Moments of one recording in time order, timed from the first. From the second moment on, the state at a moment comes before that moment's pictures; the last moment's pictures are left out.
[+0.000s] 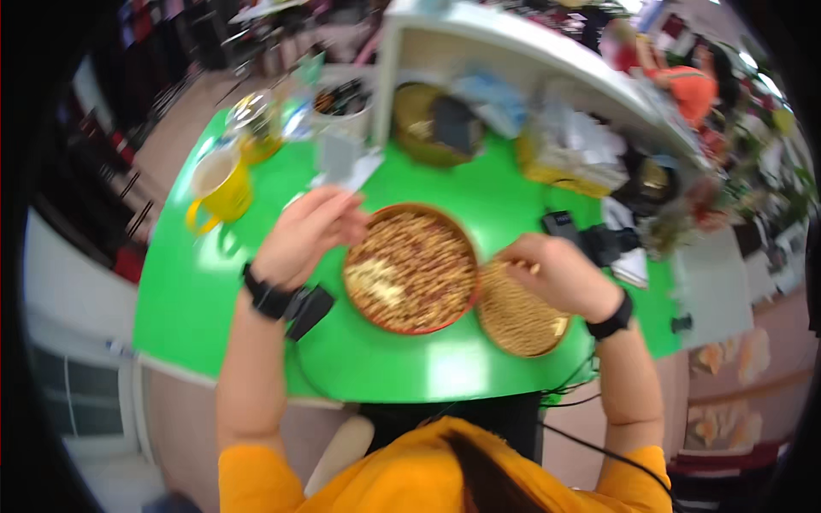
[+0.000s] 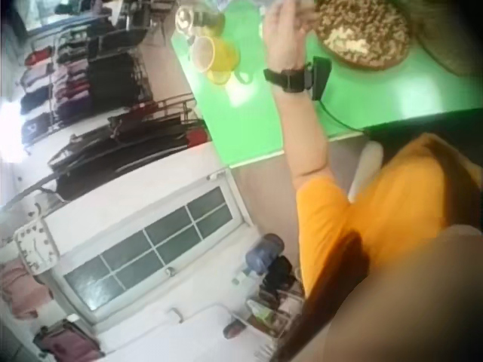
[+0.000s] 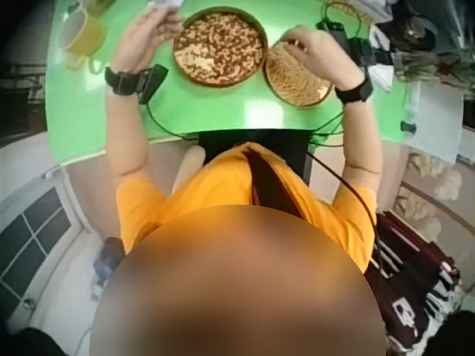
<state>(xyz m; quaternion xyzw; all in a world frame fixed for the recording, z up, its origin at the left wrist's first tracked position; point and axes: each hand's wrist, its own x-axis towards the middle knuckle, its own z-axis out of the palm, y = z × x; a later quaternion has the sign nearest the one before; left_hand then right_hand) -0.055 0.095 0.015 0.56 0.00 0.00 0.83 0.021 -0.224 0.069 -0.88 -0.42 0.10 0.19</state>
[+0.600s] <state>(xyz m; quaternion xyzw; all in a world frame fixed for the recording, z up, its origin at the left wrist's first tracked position) -0.055 0.094 0.010 0.55 0.01 -0.01 0.83 0.041 -0.127 0.002 -0.82 -0.56 0.04 0.12</state>
